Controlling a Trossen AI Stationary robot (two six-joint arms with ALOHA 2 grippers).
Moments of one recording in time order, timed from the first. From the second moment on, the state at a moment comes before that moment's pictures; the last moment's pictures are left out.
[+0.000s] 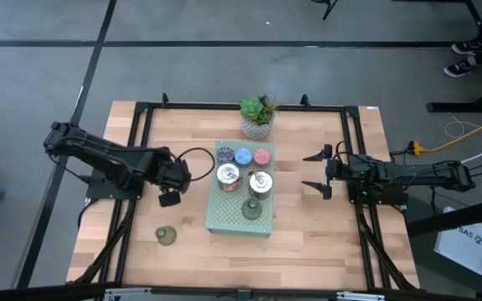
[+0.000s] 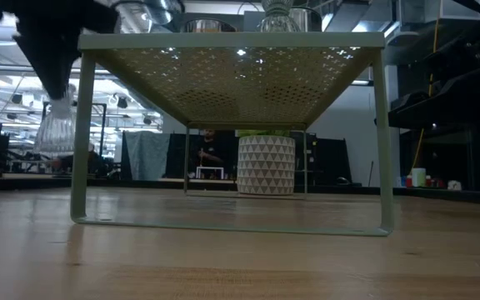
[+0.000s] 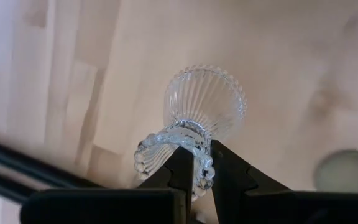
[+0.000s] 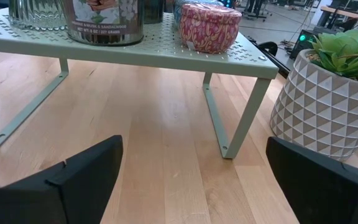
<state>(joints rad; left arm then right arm) -0.25 1.25 1.04 -1.32 -0.23 -0.56 -0.03 0.28 0.01 0.02 0.07 -0.09</state>
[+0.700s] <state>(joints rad) -0.48 1.26 1.25 -1.32 -0.24 -0.65 -0.03 0.28 0.01 0.02 0.07 -0.09</state>
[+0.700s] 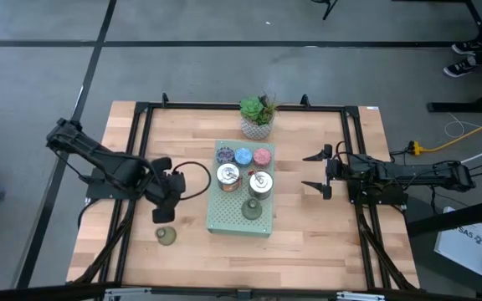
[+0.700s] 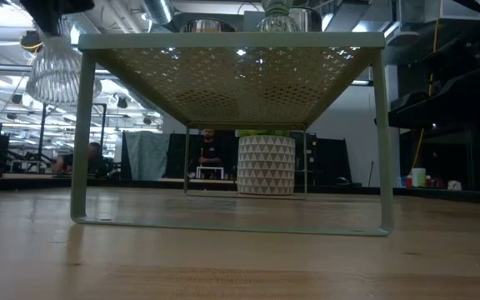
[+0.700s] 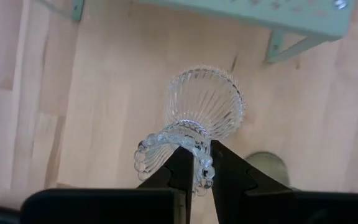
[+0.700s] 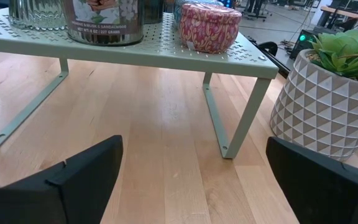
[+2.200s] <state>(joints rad) -0.52 1.79 1.84 -1.34 -0.45 0.47 -0.03 0.28 0.01 0.02 0.07 -0.09</state>
